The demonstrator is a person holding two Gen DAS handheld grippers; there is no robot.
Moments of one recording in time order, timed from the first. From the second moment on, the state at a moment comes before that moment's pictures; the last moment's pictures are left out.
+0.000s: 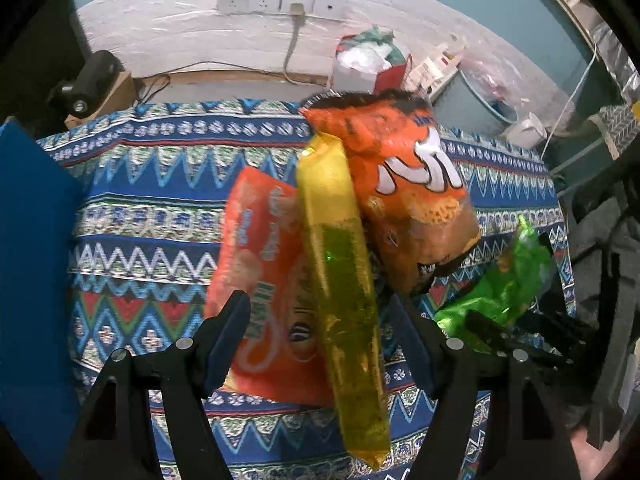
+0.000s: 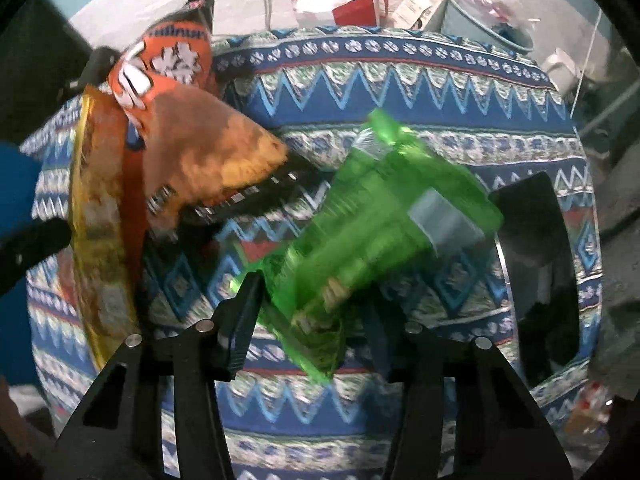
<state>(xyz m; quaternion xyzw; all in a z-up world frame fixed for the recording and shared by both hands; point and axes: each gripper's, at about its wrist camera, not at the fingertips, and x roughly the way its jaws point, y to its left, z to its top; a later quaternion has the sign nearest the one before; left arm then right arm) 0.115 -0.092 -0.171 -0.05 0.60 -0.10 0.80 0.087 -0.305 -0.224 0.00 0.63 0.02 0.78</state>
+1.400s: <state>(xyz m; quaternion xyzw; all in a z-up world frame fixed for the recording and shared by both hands) 0.074 -0.095 -0.146 0.00 0.56 -0.13 0.82 0.066 -0.336 -0.178 0.01 0.57 -0.01 0.82</state>
